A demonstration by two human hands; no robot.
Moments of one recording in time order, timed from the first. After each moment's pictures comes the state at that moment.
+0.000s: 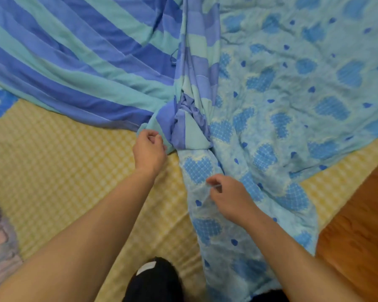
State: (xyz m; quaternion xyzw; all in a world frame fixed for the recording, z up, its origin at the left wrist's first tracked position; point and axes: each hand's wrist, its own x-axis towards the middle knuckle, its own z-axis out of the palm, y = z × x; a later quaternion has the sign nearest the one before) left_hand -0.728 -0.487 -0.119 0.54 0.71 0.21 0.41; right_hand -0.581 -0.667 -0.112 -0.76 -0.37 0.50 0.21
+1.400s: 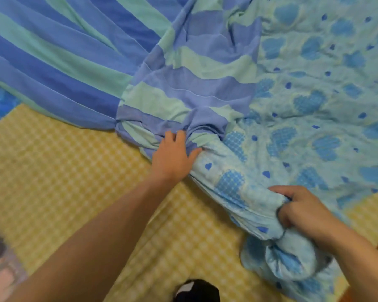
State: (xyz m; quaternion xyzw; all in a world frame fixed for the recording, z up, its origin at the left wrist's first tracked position) left_hand -0.831 -0.374 -0.140 0.84 0.49 0.00 0.21; right_hand -0.627 -0.580 -0.043 -0.78 -0.30 0.52 0.19
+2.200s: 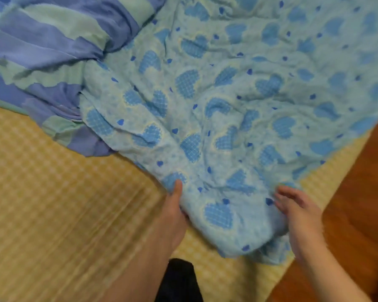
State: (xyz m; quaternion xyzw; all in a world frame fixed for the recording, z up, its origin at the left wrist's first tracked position) left_hand -0.829 -0.553 -0.130 0.09 0.51 0.15 0.85; right_hand -0.612 -0.714 -0.100 -0.84 -0.01 0.32 0.43
